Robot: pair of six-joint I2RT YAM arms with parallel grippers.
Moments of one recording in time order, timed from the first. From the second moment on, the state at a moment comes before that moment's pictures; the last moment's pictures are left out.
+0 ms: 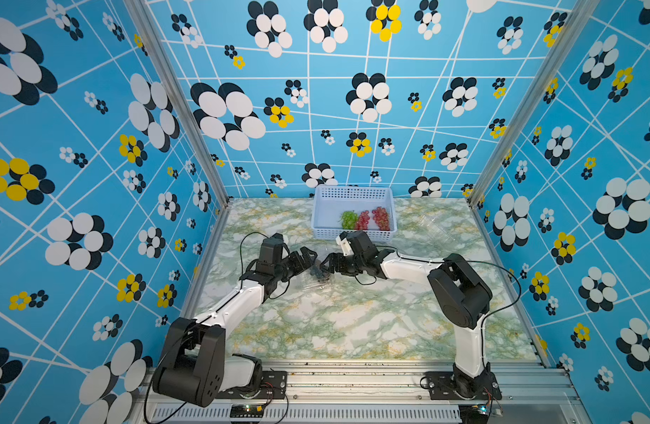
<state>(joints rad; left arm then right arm) -0.22 1.31 0.69 -0.04 0.35 -0.76 0.71 2.02 1.28 0.00 -0.38 0.72</state>
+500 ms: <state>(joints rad) -0.15 1.13 0.66 -0.17 0.34 -0.73 0.77 2.11 1.41 0.05 -0.32 0.83</state>
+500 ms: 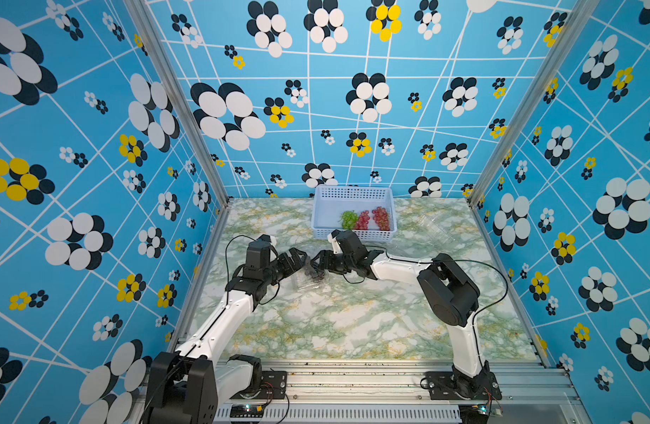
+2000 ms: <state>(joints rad) -0.13 1.27 0.65 -0.05 0.35 -0.77 0.79 2.00 1.22 0.09 -0.31 0.80</state>
